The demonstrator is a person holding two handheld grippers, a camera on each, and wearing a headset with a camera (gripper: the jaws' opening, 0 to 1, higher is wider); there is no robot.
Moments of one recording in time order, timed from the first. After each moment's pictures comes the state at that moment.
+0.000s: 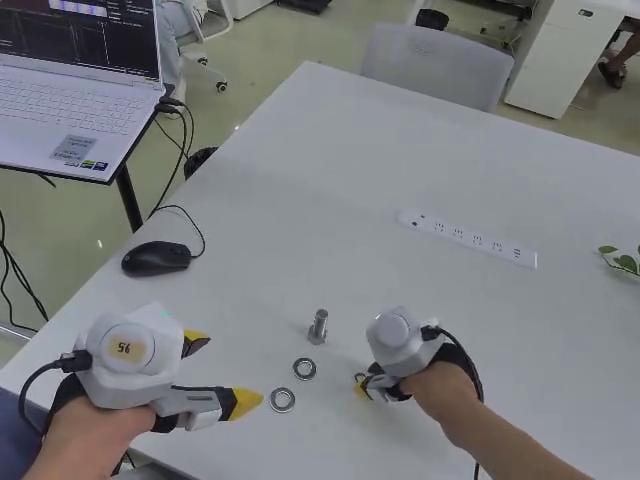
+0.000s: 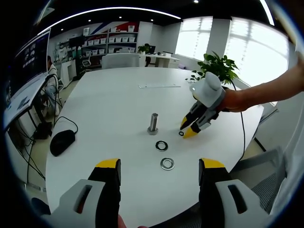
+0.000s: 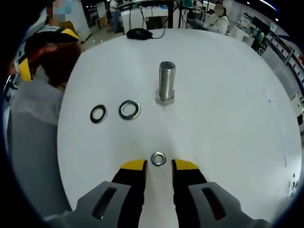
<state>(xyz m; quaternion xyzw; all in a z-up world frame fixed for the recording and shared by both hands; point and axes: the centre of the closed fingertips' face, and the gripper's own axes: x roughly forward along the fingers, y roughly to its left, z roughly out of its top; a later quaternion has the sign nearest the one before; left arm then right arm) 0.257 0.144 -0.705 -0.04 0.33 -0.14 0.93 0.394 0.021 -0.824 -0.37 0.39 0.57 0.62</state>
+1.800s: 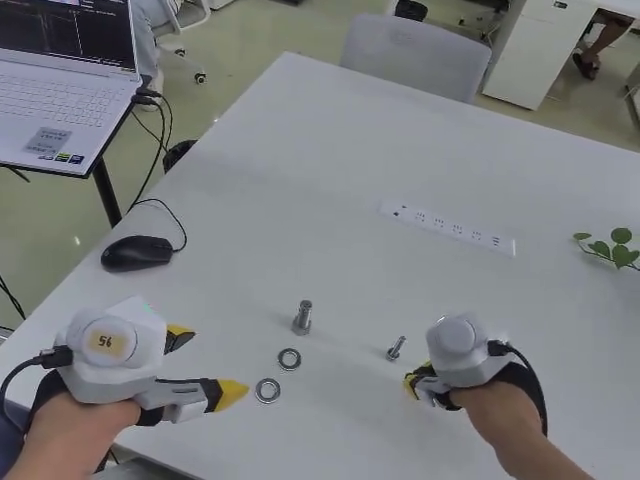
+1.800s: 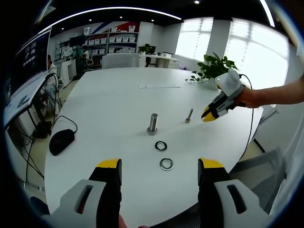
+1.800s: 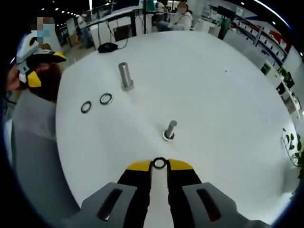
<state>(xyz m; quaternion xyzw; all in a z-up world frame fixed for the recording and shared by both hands) 0.258 0.142 -0.704 -0.05 0.33 -0.14 0.93 0.427 -0.074 -0.780 -0.30 0.41 0.48 0.72</state>
